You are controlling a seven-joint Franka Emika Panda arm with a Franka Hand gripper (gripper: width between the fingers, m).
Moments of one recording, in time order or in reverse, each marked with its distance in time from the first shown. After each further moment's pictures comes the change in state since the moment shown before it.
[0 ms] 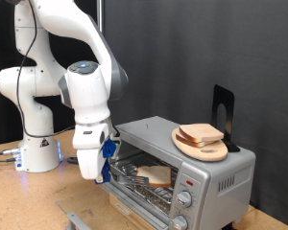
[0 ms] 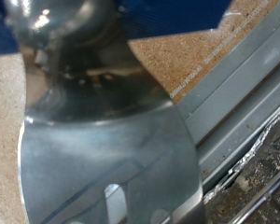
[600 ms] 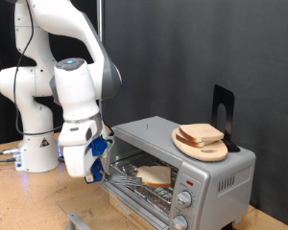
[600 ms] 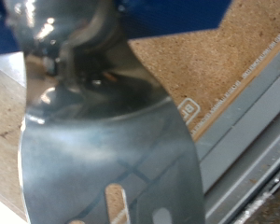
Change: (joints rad) arm -0.023 -0.033 -0.030 -0.031 0.046 0.053 -0.020
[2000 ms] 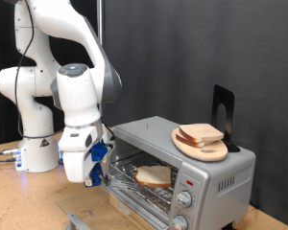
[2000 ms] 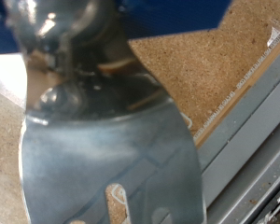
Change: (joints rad) arm -0.006 0.032 0.018 0.005 -0.044 -0.013 0.072
